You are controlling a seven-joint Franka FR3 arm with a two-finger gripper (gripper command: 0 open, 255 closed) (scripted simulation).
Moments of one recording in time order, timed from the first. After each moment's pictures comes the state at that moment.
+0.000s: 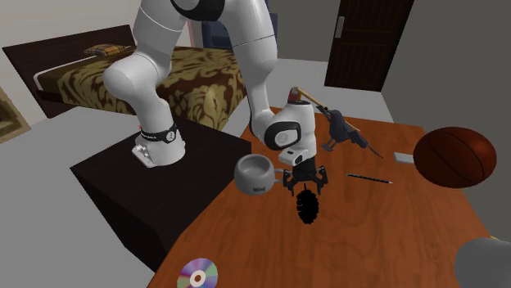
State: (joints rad) arm 0.38 0.64 -0.15 -2.21 -0.64 3.04 1.99
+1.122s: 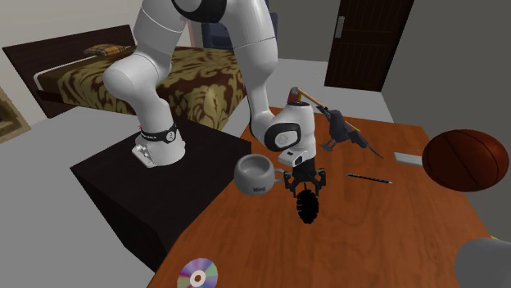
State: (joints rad) arm 0.39 0.65 -0.16 -2.21 -0.64 3.05 2.00
